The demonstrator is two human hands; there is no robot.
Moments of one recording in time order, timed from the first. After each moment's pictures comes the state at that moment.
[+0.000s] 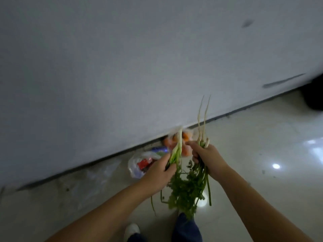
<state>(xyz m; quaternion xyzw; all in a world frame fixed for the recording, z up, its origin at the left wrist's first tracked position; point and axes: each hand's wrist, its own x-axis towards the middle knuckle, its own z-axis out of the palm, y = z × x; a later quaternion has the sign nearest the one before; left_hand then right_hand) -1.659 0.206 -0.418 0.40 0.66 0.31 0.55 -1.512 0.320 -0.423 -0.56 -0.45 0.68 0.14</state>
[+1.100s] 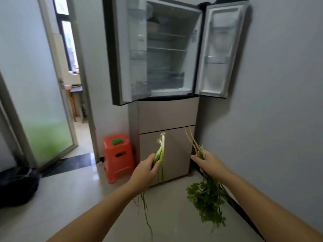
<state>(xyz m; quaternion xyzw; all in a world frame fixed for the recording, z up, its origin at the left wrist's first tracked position) -0.837 -0.074 -0.012 0.90 0.05 0.16 0.39 -0.743 -0.287 0.024 -0.88 -0.21 0.08 0.42</state>
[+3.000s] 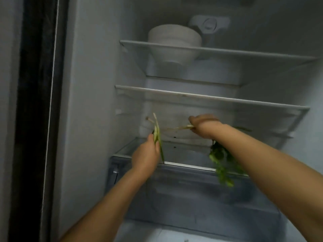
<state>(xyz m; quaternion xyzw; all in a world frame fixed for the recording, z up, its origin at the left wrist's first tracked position) 0.132 0.339 0.211 0.81 0.34 0.45 0.13 0.303 0.255 0.324 -0.78 -0.52 -0.35 -0.08</state>
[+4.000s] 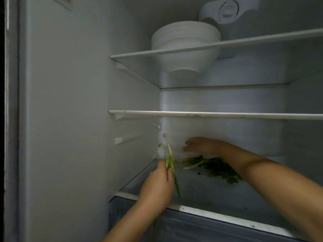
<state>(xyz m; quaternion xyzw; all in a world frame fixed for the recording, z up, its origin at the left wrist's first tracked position) 0.155 0.359 0.230 0.82 0.36 0.40 0.20 0.382 0.406 0.308 -0.76 -0.61 0.11 0.19</state>
